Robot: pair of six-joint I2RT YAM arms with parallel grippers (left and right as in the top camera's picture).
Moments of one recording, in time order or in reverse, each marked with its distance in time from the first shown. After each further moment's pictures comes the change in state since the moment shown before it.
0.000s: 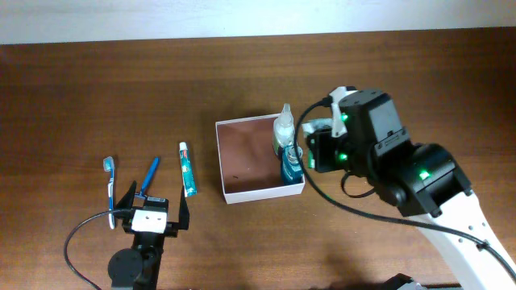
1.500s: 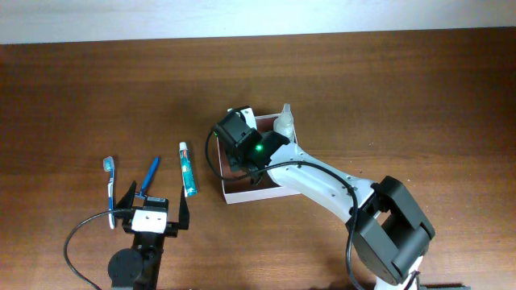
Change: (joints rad) left arm 0.000 0.000 0.000 0.000 0.000 0.000; right arm 0.261 0.689 0.002 0.444 0.283 0.064
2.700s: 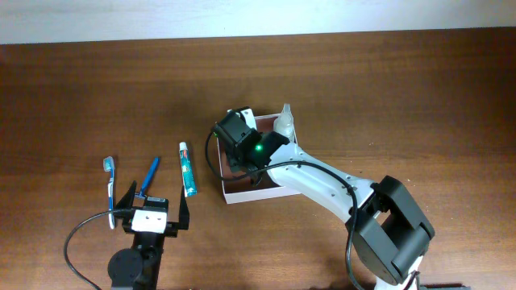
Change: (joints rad) left arm 0.000 0.000 0.000 0.000 0.000 0.000; right arm 0.000 0.001 0.003 -0.012 -0.012 0.003
